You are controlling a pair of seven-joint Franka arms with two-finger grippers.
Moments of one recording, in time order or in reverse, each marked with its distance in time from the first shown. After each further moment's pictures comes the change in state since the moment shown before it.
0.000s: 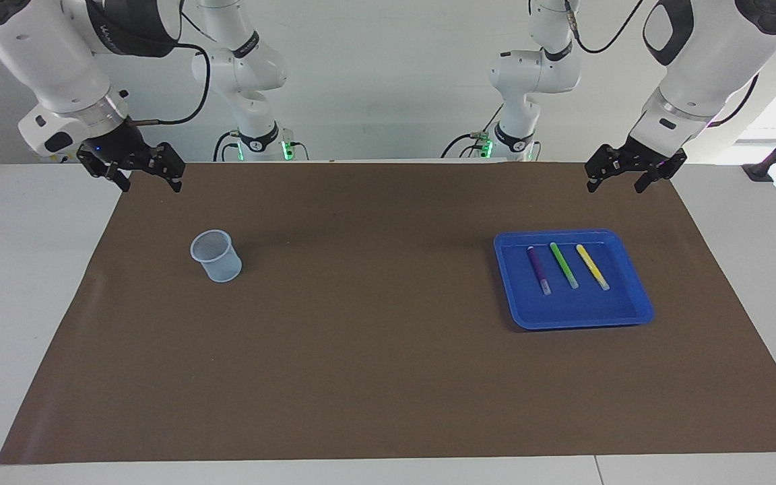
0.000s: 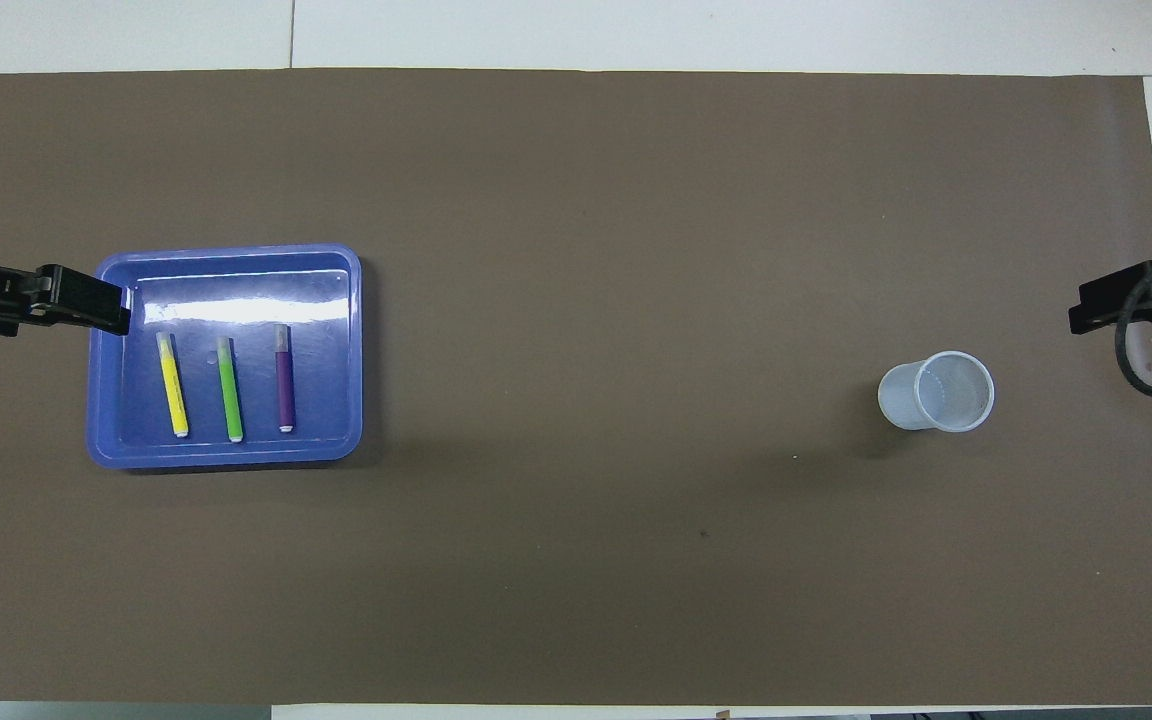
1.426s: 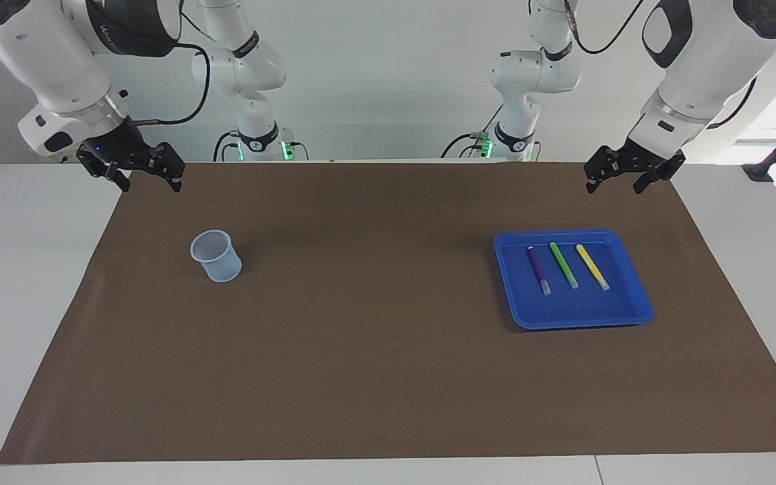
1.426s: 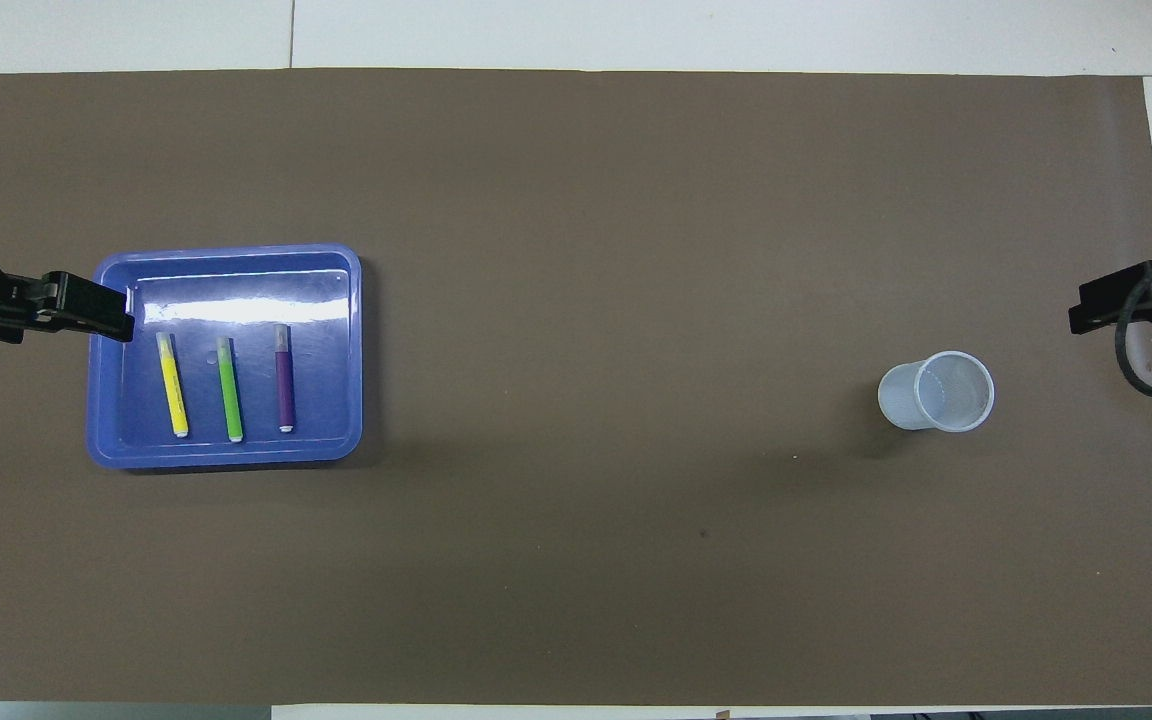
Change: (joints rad) left arm 0.001 -0.006 0.001 -0.029 0.000 0.000 0.000; right arm 0.000 0.000 0.000 0.000 0.000 0.000 0.000
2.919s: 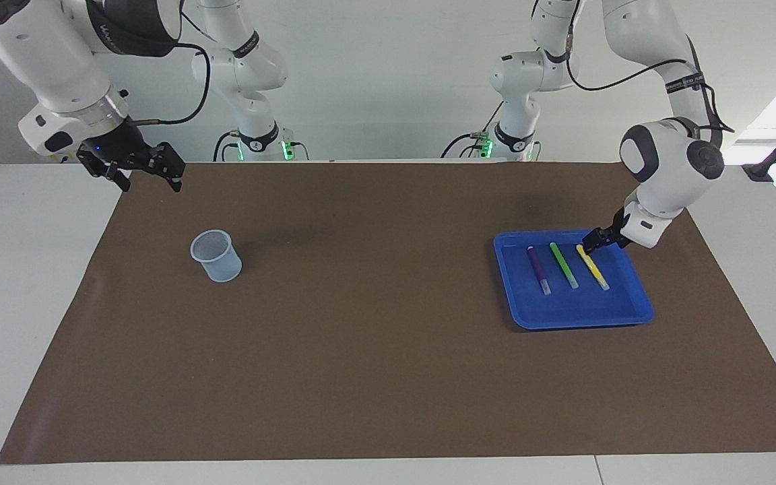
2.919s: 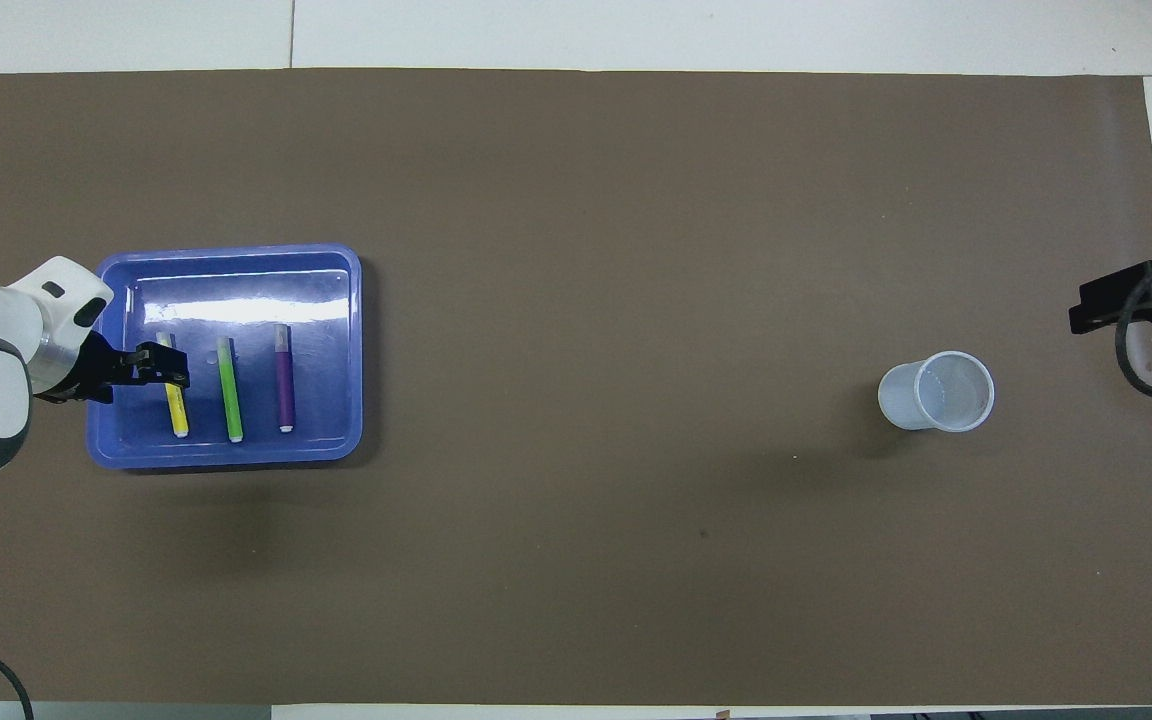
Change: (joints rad) left arm 0.181 0.161 0.001 -0.501 0.003 0.622 0.006; right arm 0.000 0.000 0.000 0.000 0.000 0.000 0.000
